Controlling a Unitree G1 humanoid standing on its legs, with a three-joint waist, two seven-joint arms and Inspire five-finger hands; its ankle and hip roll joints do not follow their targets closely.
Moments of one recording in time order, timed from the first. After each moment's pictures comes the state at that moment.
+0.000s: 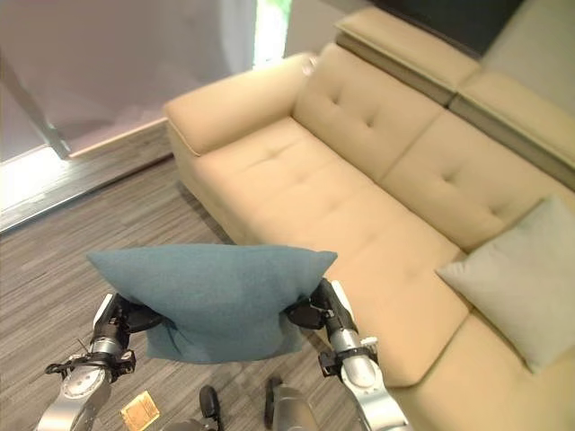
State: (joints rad) left arm 0.15 0.42 -0.14 0.24 -0.40 -0.11 0.14; right arm 0.09 -0.38 0.23 0.14 0.11 -0.09 -0.08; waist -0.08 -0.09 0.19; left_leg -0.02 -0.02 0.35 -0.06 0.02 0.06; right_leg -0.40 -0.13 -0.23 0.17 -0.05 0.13
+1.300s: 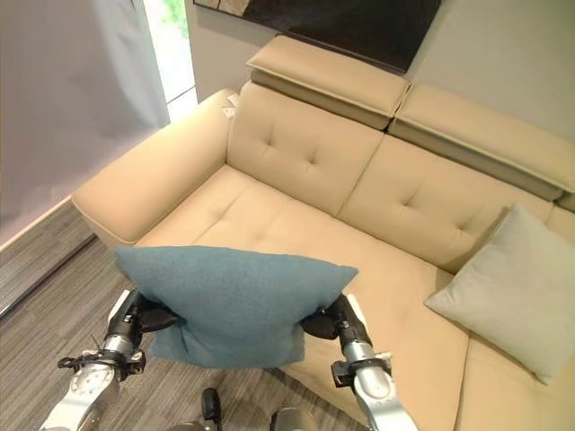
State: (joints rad) left arm 0.15 0.43 -0.16 0.19 -0.39 -0.11 0.12; right arm 0.12 -0.36 0.19 0.17 0.16 -0.08 -0.06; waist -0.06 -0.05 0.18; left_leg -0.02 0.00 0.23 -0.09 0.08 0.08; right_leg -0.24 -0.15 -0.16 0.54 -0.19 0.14
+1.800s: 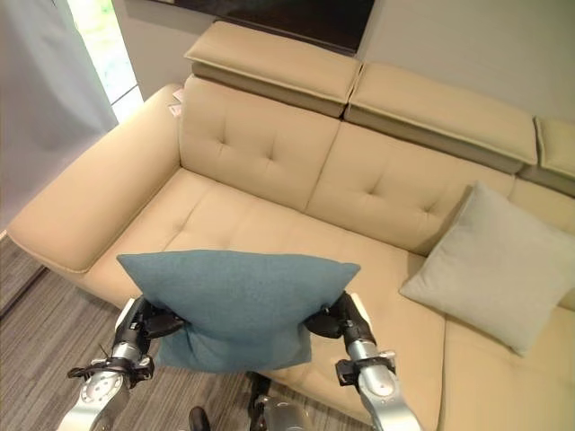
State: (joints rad) left arm 0.17 0.36 -0.20 0.19 -0.38 -0.10 0.11; right arm 0.14 -0.42 0.14 0.18 0.16 -0.08 -0.05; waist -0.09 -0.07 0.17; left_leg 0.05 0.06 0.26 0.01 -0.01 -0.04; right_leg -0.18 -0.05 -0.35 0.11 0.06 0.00
